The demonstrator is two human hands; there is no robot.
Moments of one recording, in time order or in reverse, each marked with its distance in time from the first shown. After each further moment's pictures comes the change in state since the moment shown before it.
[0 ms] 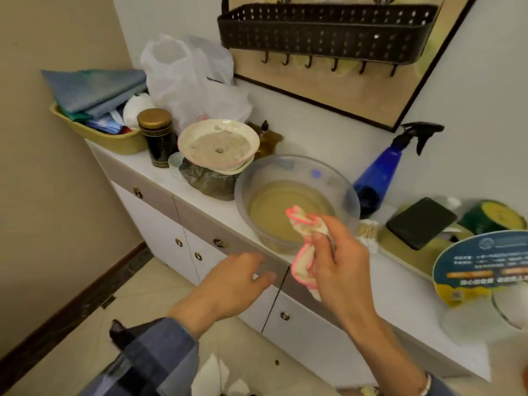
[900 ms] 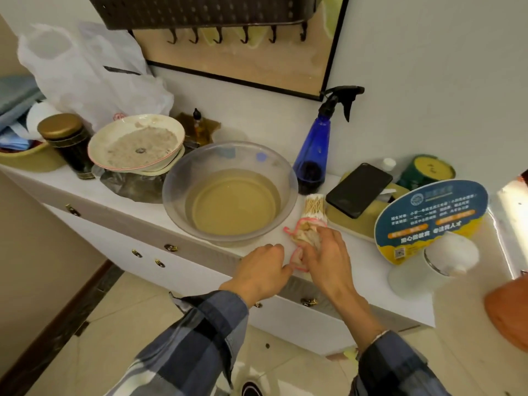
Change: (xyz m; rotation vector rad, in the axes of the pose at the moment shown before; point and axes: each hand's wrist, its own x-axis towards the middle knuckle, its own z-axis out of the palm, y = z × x) left_hand 0.089 0.104 0.096 0.240 -0.153 0.114; right_hand 0.000 0.169 -0.048 -0.443 -0.026 0.396
